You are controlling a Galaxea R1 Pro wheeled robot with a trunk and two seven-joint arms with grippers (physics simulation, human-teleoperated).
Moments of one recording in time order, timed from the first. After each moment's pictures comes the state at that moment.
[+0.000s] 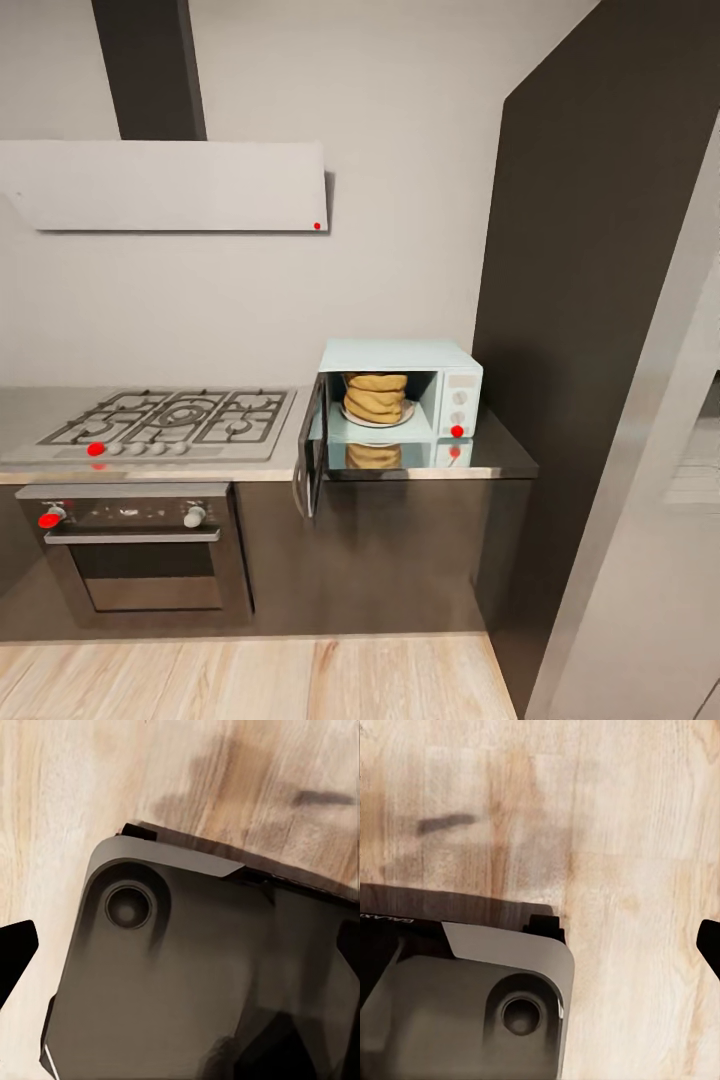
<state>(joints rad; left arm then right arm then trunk) 0.00 -0.02 0.01 -0.14 0.30 -0.05 -0.01 -0.24 -0.07 -0.30 0.03 0.39 -0.06 0.12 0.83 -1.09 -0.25</state>
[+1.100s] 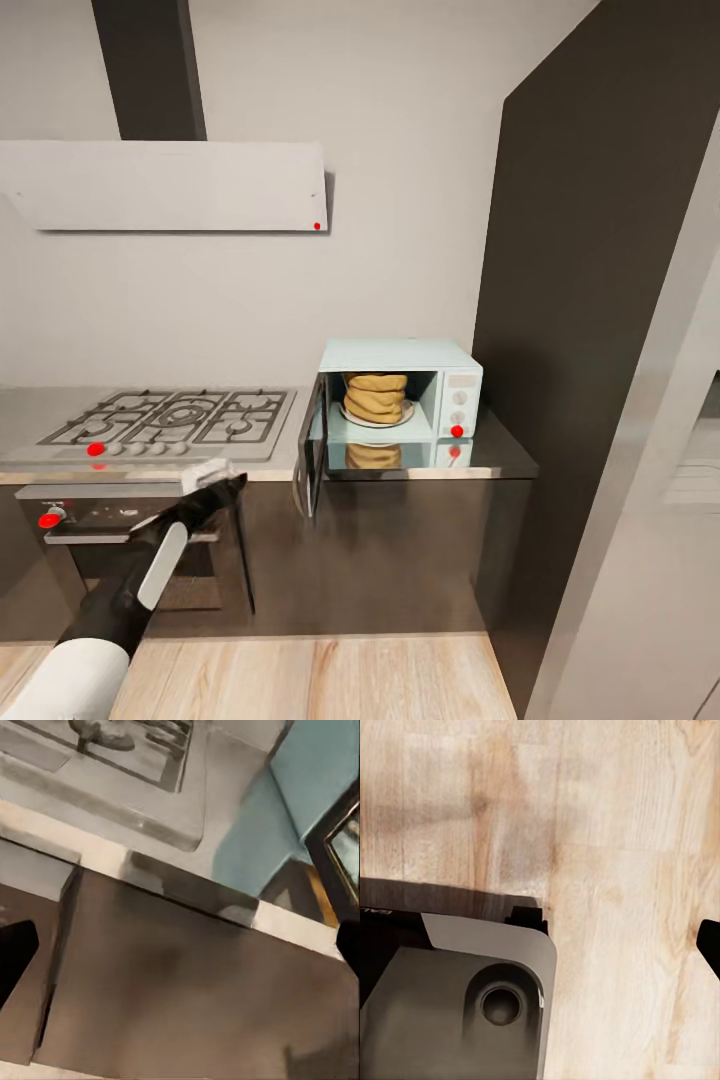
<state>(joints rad) -0.57 0.11 0.07 -0.98 0.44 0.36 -0.01 -0.23 -0.08 -0.29 0.03 0.39 -0.06 0.09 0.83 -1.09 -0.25</state>
